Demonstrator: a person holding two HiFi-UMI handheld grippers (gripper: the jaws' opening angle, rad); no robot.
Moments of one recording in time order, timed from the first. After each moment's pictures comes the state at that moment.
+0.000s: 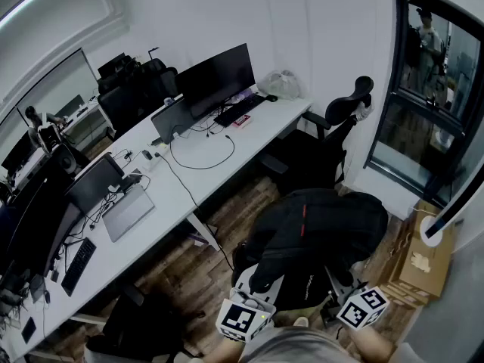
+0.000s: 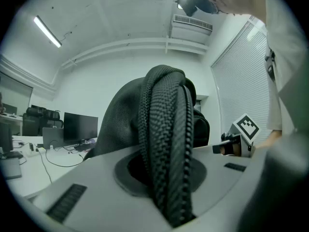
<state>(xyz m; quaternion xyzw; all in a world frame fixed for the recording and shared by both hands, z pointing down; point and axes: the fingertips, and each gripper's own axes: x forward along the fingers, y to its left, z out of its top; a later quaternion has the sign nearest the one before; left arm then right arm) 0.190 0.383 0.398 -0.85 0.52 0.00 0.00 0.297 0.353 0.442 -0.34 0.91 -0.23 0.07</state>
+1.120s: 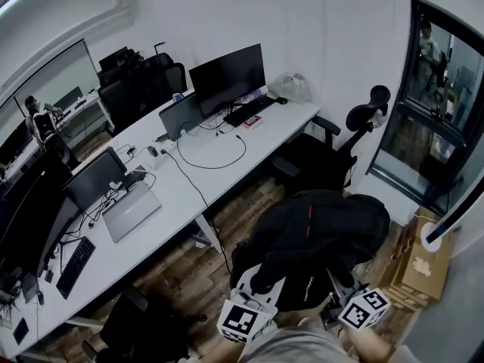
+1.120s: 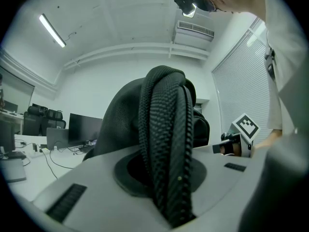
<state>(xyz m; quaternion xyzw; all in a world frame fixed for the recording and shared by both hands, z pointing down) 0.101 0.399 0.399 -0.86 0.51 0.02 -0.01 0.208 0.368 0.447 -0.34 0.91 -0.24 0.06</state>
